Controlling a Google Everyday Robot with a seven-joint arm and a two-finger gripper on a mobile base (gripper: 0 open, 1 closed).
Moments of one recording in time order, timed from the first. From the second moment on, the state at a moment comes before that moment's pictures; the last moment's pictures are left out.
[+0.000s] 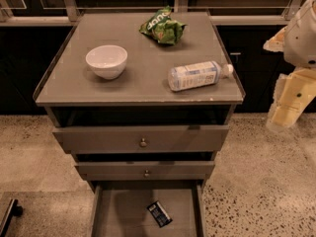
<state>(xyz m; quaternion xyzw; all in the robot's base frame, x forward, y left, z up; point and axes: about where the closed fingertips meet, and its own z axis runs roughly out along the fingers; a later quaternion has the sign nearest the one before) 0.438 -0.217 0.976 -0.60 0.78 -0.03 0.16</state>
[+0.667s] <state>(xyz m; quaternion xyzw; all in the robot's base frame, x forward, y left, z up) 0.434 -0.213 0.969 -0.60 0.78 -0.03 0.18</state>
